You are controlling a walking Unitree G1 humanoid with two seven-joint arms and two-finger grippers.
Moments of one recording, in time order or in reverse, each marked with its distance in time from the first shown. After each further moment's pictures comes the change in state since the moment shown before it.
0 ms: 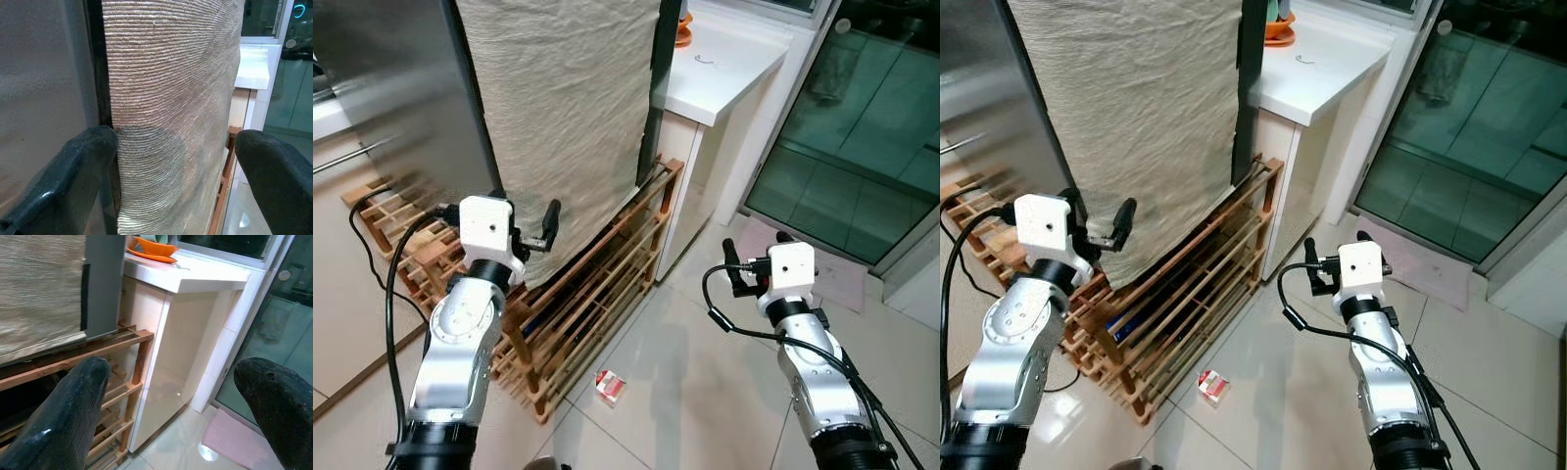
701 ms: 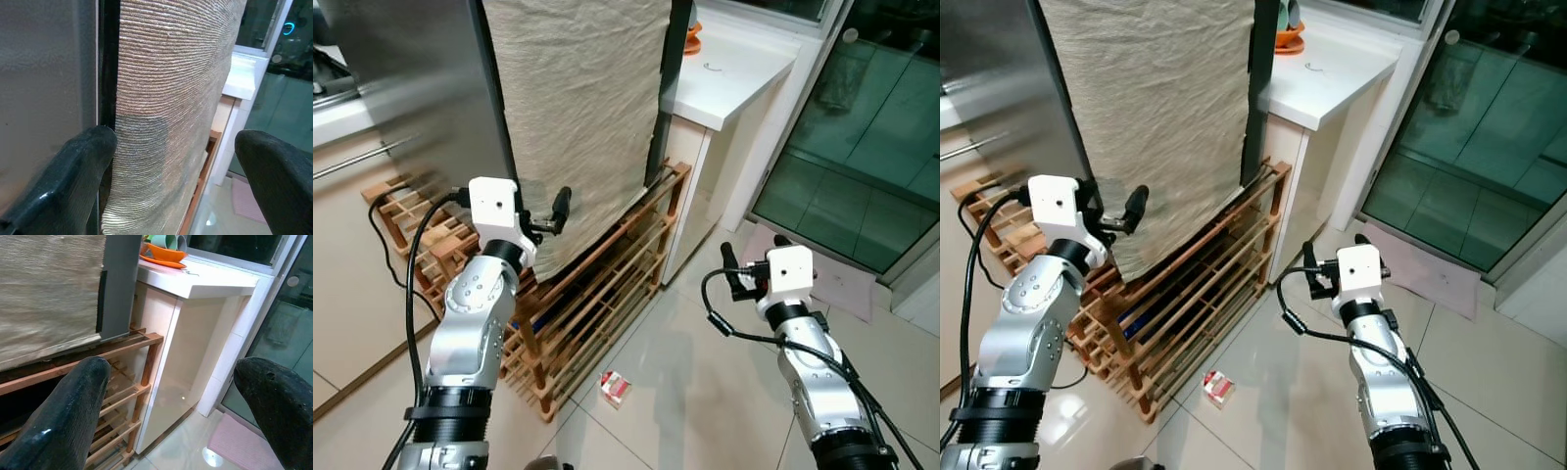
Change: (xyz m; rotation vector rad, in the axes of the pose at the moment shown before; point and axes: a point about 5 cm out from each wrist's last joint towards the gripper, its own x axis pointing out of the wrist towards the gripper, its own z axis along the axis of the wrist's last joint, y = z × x) left arm 0.019 -0.015 0.001 -0.168 0.048 -0.060; right arm -0.001 0.001 -0.001 -0.001 0.006 0.012
